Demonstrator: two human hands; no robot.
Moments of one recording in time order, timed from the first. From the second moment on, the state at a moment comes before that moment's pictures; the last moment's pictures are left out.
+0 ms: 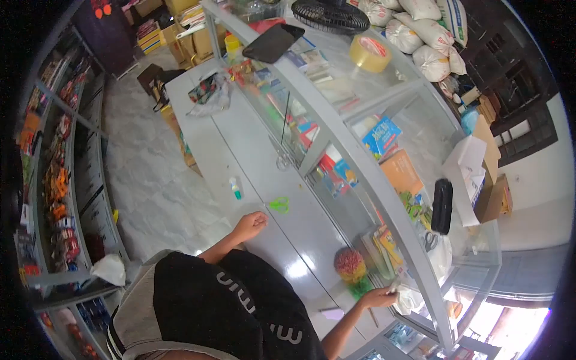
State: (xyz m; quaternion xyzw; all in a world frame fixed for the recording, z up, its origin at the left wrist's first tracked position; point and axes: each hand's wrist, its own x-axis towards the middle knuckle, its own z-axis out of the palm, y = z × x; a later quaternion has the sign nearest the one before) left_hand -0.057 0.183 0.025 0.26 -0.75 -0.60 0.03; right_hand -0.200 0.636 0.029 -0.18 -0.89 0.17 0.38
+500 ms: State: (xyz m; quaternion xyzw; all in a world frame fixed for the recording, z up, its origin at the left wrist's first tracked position) left_hand -0.131 0.032 0.039 0.04 -0.87 -0.49 -0.05; right_hand -0.286 0.152 -0.023 0.34 -0.90 0.28 0.01
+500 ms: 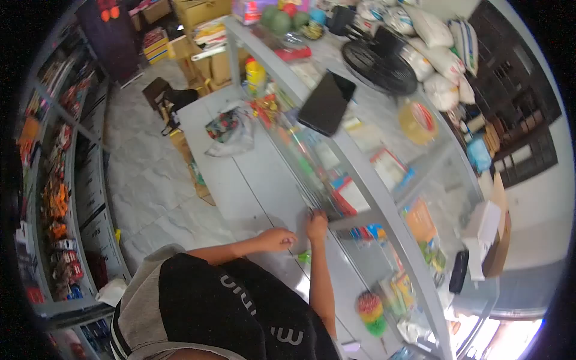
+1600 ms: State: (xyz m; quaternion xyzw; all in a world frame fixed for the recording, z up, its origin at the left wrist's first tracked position) left_hand -0.122 0.119 -0.020 -0.09 -0.96 -0.26 -0.05; right_hand 0.016 0.319 0.053 -0.29 -0.56 0.75 -0.20
